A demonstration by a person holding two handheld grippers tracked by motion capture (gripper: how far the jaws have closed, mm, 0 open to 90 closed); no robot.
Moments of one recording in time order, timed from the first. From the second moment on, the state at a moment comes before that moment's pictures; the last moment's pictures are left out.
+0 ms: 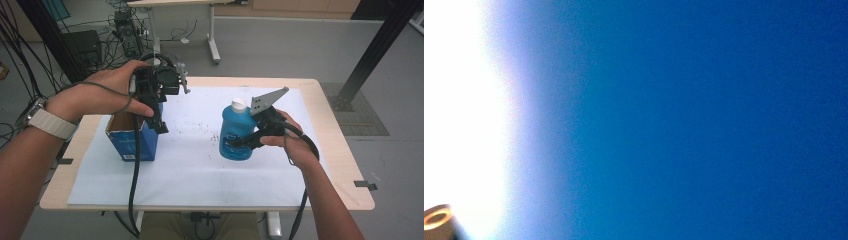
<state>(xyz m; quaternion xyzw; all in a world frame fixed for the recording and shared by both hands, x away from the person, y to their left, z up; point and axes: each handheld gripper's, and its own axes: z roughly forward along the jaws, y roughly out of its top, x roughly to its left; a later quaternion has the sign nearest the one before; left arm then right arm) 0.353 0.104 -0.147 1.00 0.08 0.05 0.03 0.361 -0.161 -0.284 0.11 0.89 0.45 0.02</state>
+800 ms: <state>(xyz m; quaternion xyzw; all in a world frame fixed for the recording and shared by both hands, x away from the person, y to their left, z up) 0.348 0.066 -0.141 1.00 0.02 0.04 0.02 0.361 -0.113 -0.285 0.05 0.90 0.43 -0.01</state>
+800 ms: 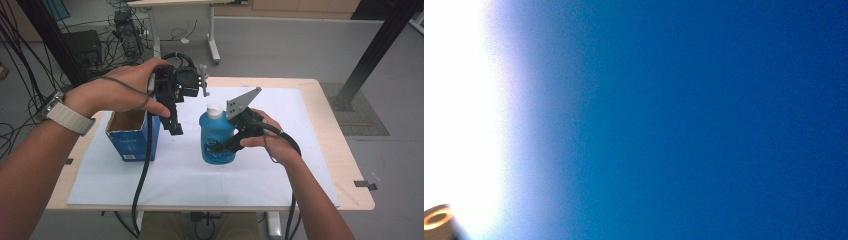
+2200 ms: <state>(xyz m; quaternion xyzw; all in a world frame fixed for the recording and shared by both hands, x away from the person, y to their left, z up) 0.366 0.017 -0.143 1.00 0.00 0.02 0.02 0.372 -0.093 -0.290 0.03 0.90 0.43 -0.01</state>
